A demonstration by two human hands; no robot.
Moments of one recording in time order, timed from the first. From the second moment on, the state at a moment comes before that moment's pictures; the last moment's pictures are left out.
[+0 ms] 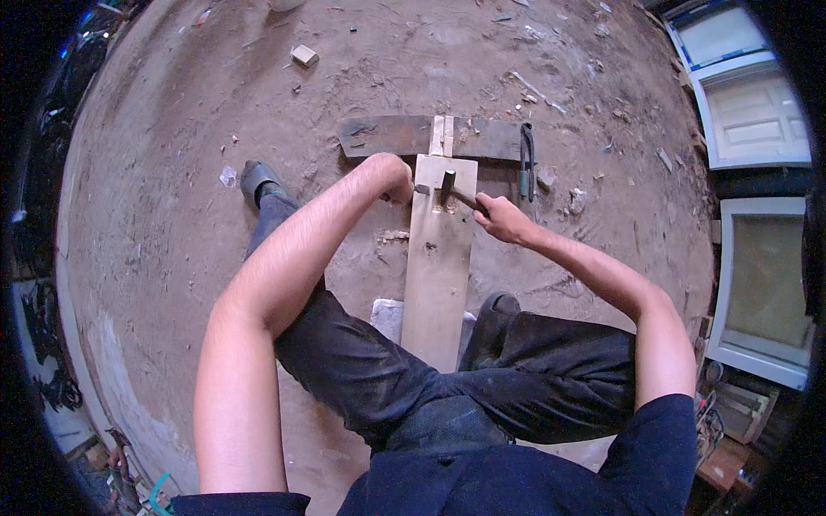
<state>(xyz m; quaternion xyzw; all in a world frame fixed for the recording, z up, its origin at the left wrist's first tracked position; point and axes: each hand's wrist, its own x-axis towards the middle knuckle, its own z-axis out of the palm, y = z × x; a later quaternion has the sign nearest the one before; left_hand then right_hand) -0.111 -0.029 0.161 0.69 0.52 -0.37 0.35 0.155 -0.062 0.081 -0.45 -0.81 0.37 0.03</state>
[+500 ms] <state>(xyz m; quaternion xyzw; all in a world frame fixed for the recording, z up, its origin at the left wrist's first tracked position) -0.112 -0.030 0.160 0.69 0.50 -0.38 0.36 0.156 -0.068 0.083 -0.47 -0.79 0.38 0.09</state>
